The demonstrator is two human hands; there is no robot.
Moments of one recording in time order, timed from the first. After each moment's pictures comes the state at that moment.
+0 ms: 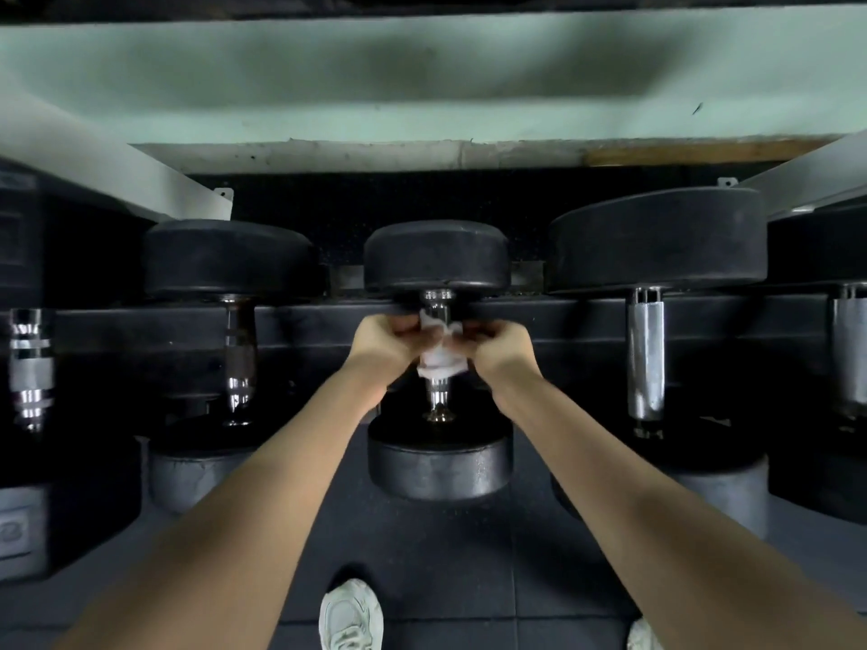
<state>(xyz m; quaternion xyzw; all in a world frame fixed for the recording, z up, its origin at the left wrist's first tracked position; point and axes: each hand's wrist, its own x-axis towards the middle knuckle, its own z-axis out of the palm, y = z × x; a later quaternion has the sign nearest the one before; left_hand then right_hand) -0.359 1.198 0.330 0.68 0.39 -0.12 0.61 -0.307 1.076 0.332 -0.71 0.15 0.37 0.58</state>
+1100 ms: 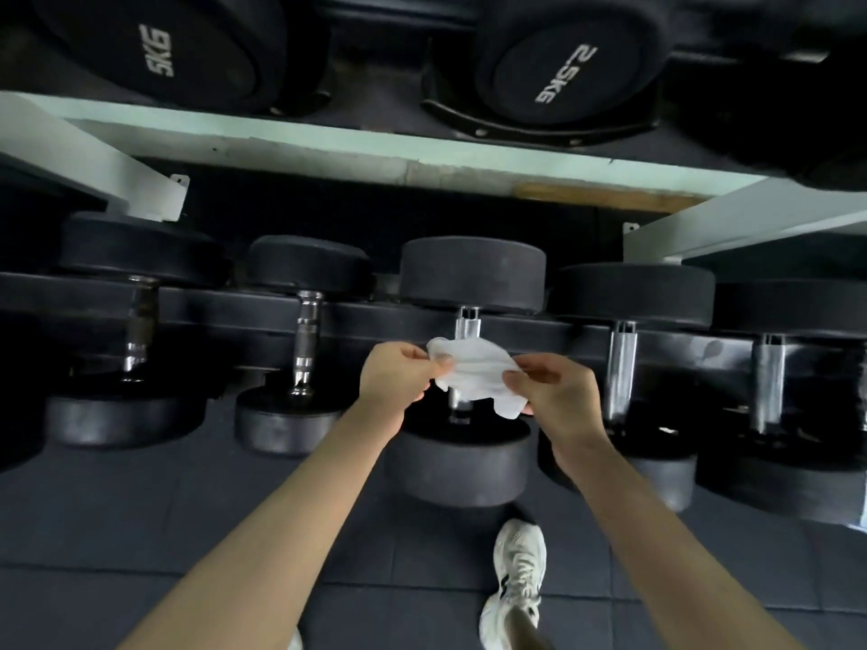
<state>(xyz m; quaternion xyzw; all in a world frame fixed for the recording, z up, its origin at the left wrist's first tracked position) -0.313 1.009 0.429 0.61 0.48 -0.12 0.62 -0.254 0.852 0.437 -0.83 0.10 0.28 0.47</state>
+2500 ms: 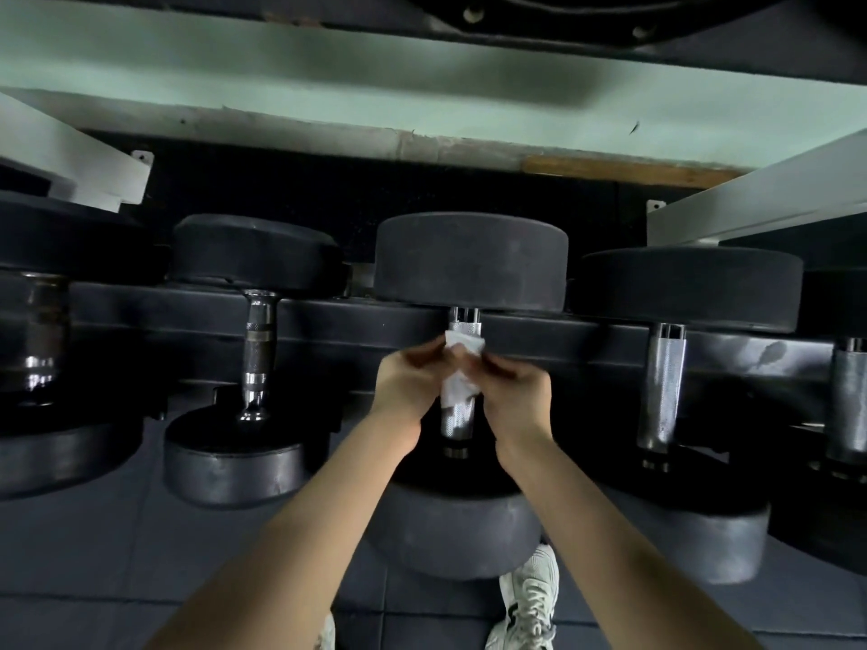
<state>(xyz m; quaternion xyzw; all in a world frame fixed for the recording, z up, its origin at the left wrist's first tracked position) -0.273 0.986 0.340 0.48 0.46 -0.04 0.74 -0.240 0.896 0.342 -0.72 0.19 0.30 0.60</state>
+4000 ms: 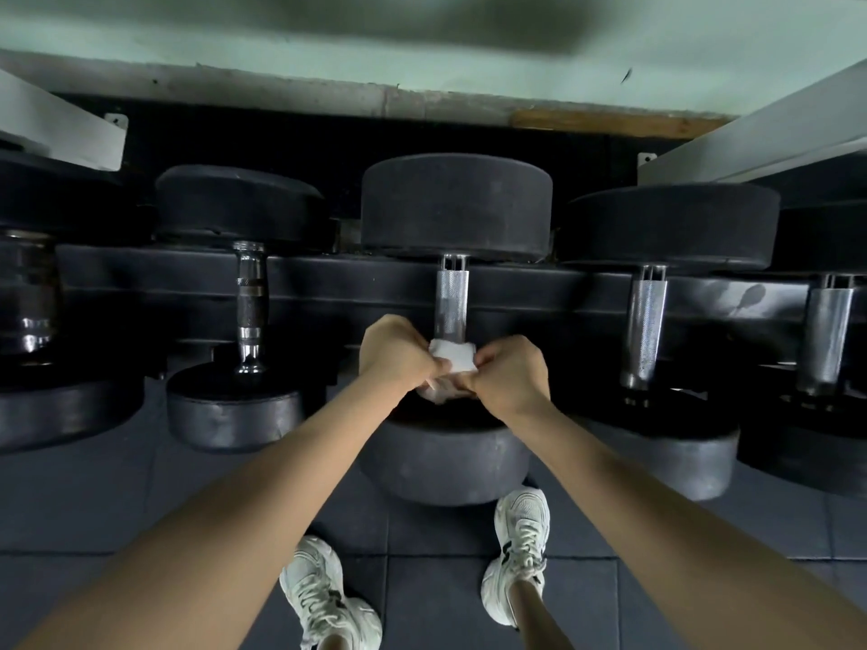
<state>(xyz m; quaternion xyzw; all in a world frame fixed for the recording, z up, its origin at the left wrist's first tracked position) -0.293 0.987 0.354 0.74 0.42 -0.22 0.47 -0.255 0.866 0.351 -0.89 0.00 0.37 0.27</state>
